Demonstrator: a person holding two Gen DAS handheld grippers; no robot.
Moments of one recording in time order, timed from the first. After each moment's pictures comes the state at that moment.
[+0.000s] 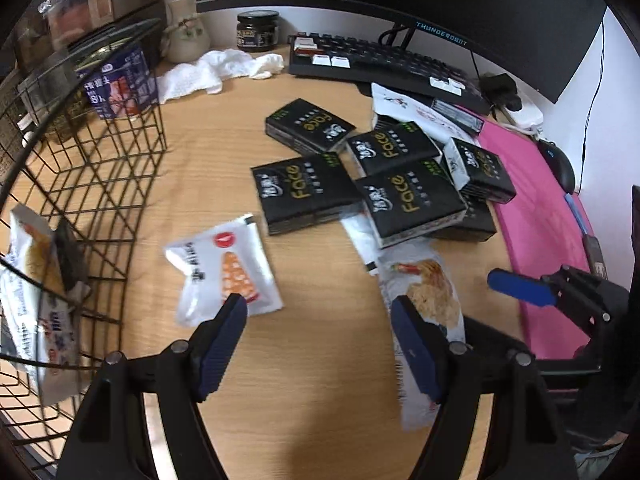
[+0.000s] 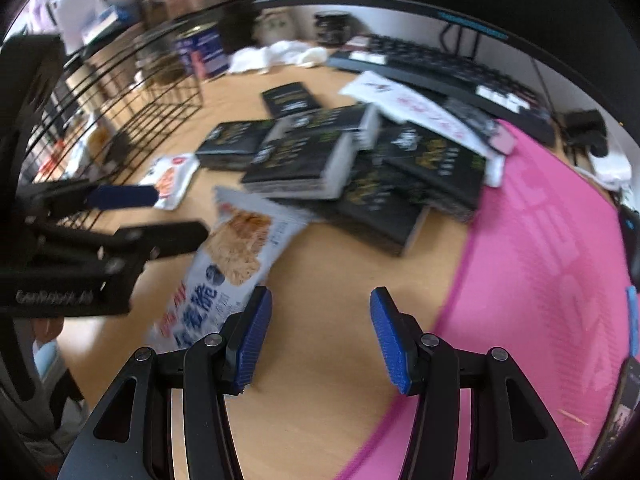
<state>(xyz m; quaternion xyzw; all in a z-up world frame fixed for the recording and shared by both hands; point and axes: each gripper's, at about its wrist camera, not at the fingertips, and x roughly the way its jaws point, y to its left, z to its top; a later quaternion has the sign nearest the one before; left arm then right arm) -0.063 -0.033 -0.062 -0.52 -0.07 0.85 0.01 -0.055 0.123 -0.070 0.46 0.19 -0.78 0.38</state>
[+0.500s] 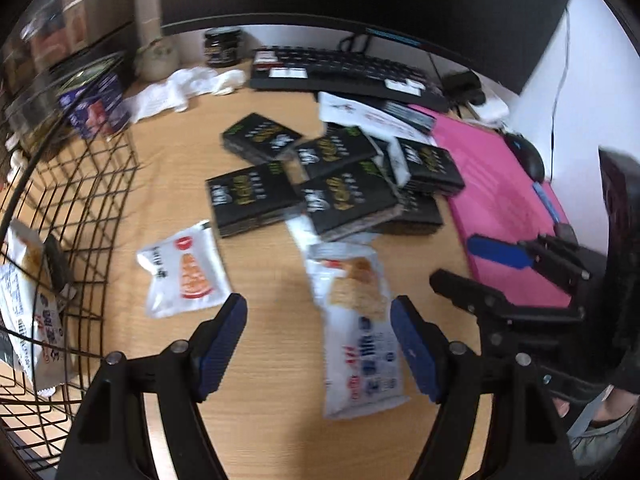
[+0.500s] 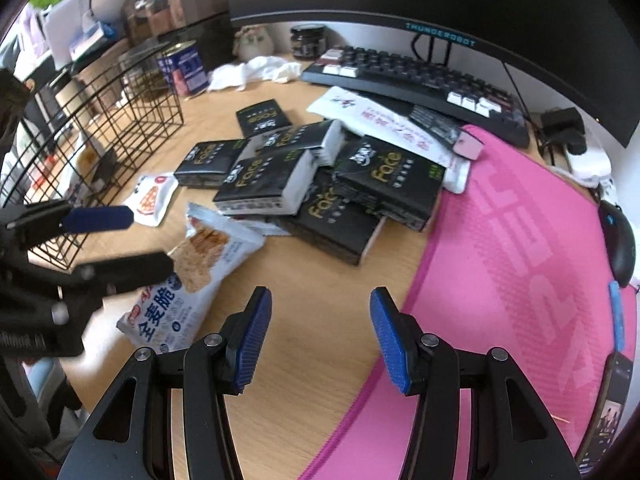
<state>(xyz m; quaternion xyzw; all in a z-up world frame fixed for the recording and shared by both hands) -0.053 0.006 -0.047 -0.51 -0.05 0.86 0.05 -0.075 0.147 -0.054 0.45 0.17 -0.80 0.35</state>
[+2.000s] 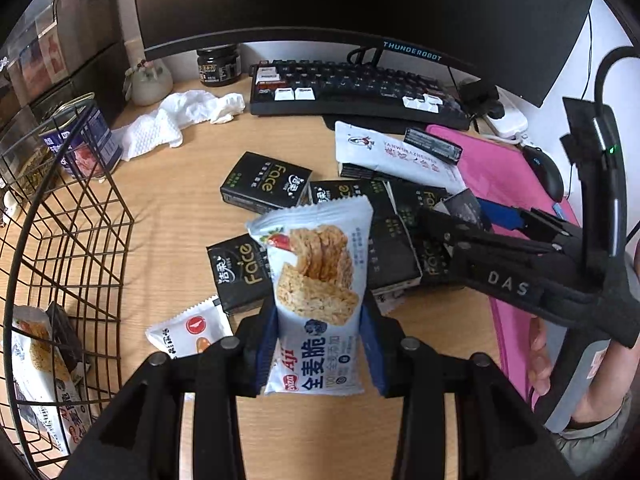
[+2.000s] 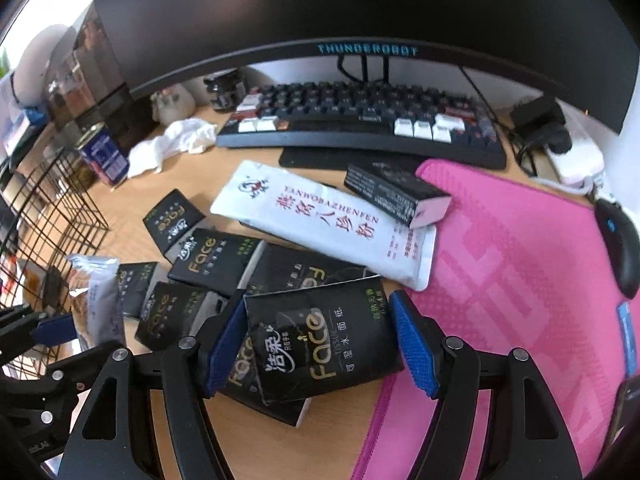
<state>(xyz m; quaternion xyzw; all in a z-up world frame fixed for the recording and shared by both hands) -0.103 -0.006 -0.040 -0.51 -0.04 0.86 0.04 -0.167 0.123 -0.060 0.45 0.08 -0.84 0.28</state>
